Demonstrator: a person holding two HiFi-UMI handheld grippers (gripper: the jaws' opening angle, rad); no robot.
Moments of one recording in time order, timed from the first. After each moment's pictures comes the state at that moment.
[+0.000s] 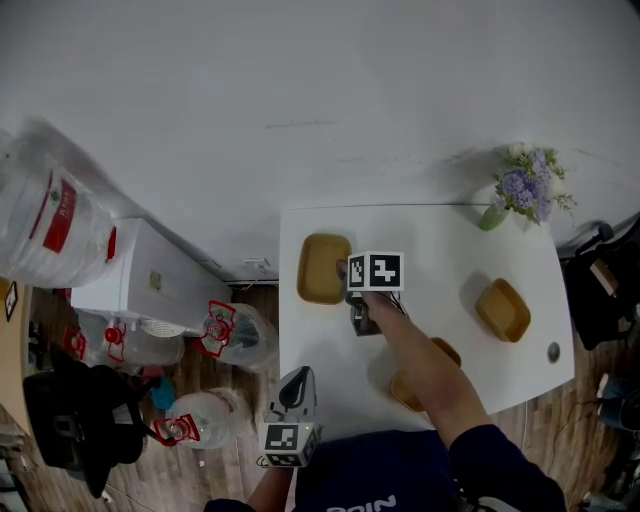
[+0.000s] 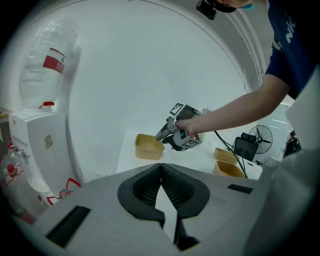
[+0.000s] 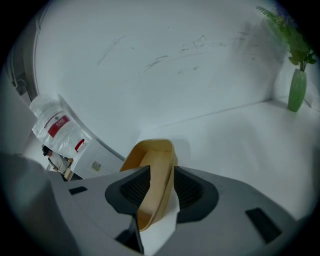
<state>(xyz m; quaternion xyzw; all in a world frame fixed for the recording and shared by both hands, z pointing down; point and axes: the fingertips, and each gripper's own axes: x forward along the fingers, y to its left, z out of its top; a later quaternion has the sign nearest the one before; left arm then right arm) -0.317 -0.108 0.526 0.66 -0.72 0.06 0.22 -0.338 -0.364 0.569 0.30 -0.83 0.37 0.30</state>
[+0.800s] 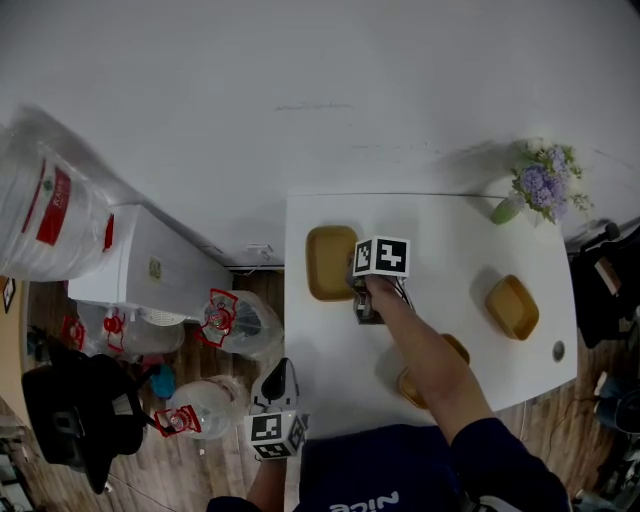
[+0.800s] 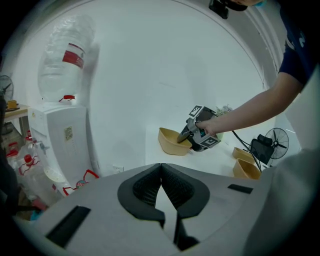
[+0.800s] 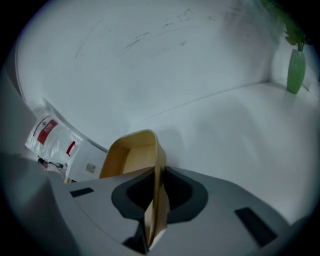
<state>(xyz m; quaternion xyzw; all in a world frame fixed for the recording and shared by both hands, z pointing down) -0.377 -0.092 0.550 0.59 -0.76 0.06 0.26 -0.347 -0.372 0.608 0.32 -0.79 0.41 0.33</state>
